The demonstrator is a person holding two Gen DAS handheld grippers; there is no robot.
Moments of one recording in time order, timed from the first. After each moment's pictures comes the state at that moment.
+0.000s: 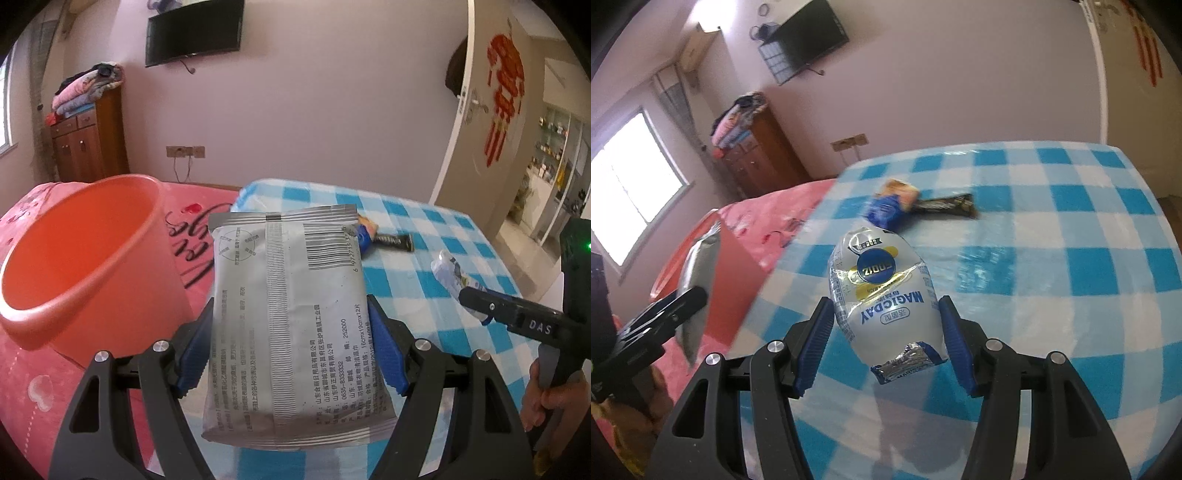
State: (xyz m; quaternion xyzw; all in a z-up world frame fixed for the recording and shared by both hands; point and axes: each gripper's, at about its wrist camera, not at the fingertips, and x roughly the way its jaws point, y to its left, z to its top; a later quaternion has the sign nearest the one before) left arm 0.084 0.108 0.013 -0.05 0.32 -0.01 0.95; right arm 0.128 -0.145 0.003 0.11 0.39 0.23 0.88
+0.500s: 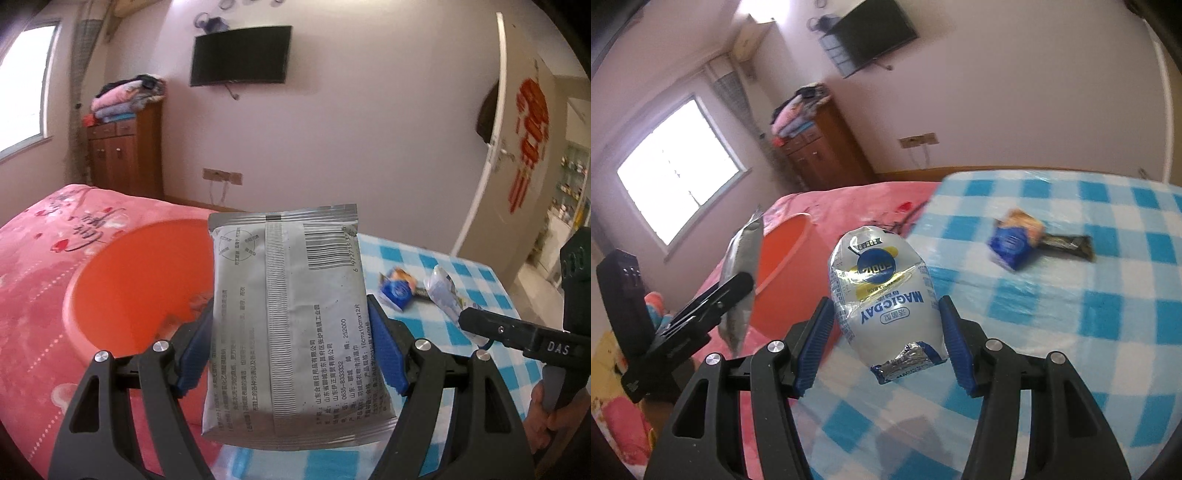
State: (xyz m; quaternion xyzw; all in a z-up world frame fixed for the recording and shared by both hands) left arm 0.066 0.178 0.057 -0.08 0.26 0.06 0.96; right arm 0.133 -0.051 0.061 0.11 0.38 0.34 0.85
